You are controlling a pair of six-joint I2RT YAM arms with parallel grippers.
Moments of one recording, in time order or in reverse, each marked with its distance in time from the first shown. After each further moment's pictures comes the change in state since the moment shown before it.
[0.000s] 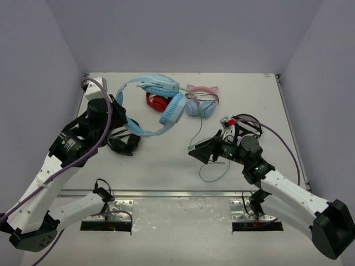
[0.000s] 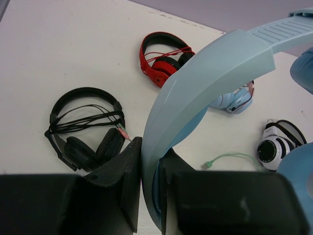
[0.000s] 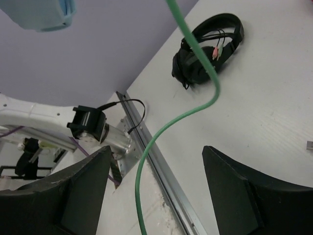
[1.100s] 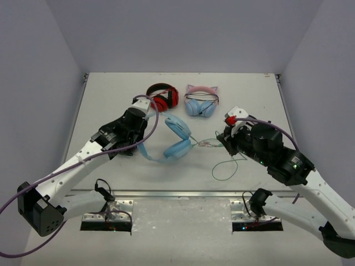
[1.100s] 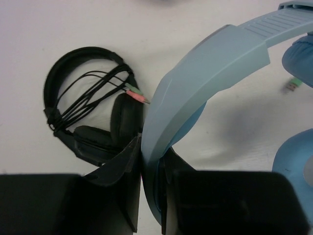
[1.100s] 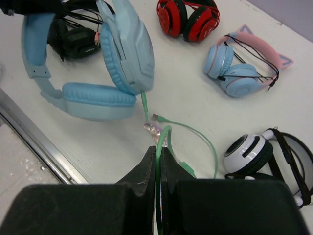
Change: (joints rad) left arm -0.020 0.177 -0.315 0.173 0.132 0.357; right arm 0.249 -0.057 0.671 -1.112 0.643 -0.738
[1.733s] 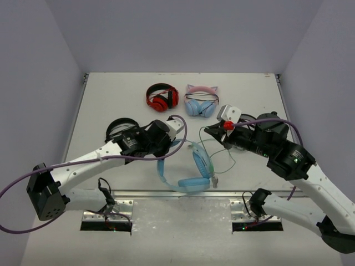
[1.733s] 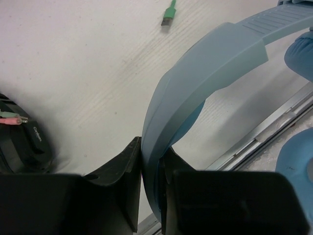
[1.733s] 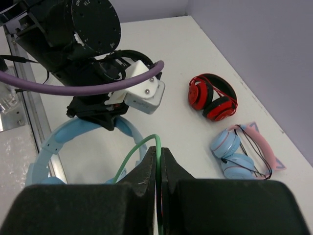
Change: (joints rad) left arm -0.265 0.132 -0.012 0.044 0.309 0.086; right arm 0.001 0.079 0.134 0.128 -0.291 -0.287
